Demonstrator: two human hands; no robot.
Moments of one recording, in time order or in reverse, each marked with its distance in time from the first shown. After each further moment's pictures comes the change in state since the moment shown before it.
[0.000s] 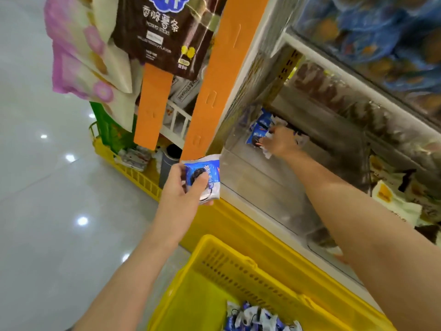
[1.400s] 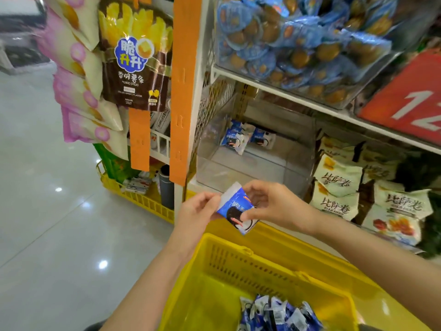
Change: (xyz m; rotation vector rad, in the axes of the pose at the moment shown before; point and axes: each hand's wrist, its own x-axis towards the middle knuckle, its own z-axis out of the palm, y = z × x) left_hand -0.065 0.014 0.039 0.056 -0.288 0.012; right_hand -0.229 0.019 -0.062 0.589 -0.352 -0.366
